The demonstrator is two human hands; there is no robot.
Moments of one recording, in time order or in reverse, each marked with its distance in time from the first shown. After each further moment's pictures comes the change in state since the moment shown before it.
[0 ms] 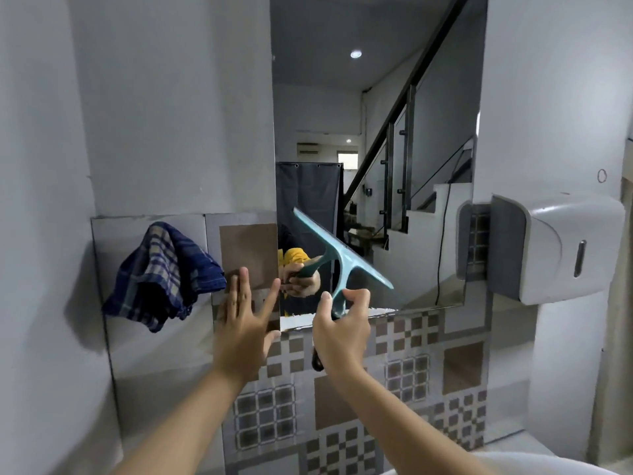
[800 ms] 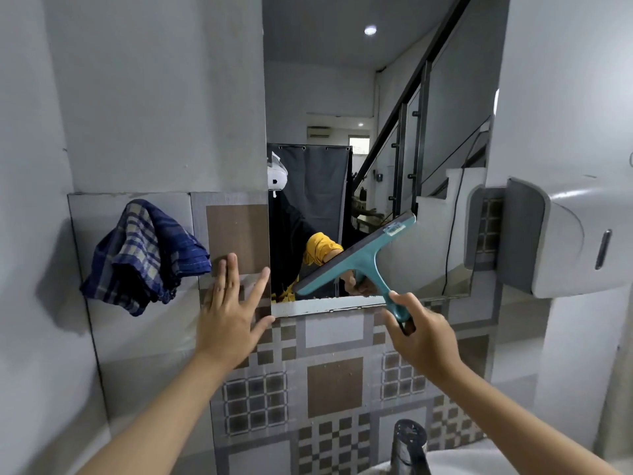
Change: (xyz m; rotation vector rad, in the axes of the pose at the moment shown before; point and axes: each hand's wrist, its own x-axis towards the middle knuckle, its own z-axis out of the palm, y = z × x) left_hand -0.001 -0.005 0.008 0.041 0.030 -0.001; right_hand 0.081 0.091 -0.118 -0.610 -0.270 -0.666
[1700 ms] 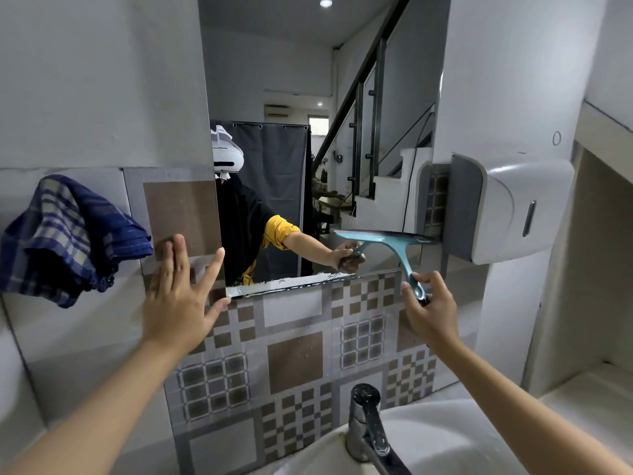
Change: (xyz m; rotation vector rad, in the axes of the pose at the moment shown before) left_hand 0.001 -0.002 0.002 -0.002 0.010 0.040; right_hand -0.025 0.046 -0.041 0.286 0.194 0.610
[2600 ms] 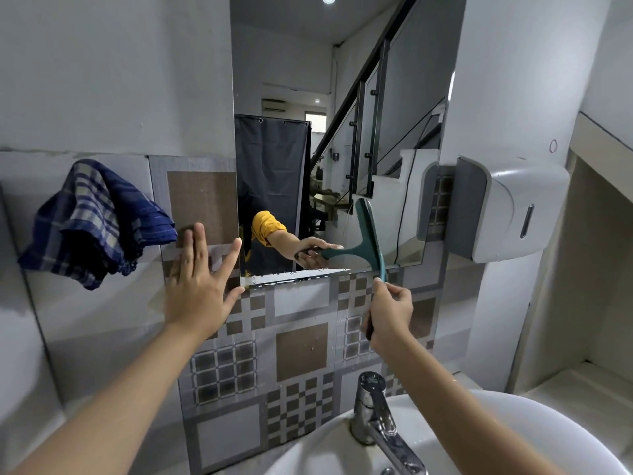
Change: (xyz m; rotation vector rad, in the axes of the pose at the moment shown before) left_hand -0.001 0.003 -0.001 -0.033 -0.031 -0.032; right_hand -0.046 -0.071 0.064 0.558 0.080 0.666
